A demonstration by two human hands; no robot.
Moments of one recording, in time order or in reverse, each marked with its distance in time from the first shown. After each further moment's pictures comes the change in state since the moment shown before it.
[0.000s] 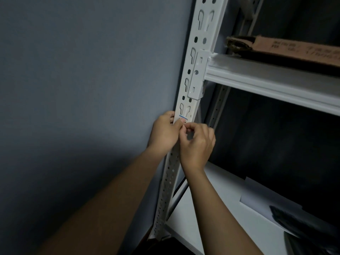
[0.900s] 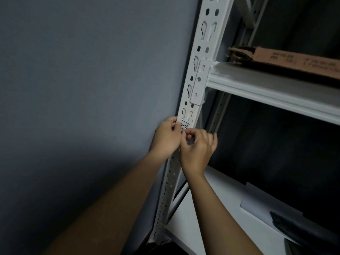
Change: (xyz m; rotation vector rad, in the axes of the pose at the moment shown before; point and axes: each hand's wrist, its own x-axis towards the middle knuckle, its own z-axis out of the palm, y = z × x) left_hand -0.007 0.006 -0.002 0.048 0.011 0.003; right_hand -0.001 -0.006 -0.002 0.009 -0.084 0.011
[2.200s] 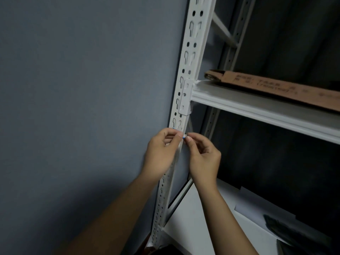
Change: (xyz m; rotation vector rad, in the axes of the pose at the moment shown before) left_hand -0.075 0.053 -0.014 -0.187 0.021 0.100; right_hand 0.012 -0.049 -0.098 0.648 -0.175 0.368
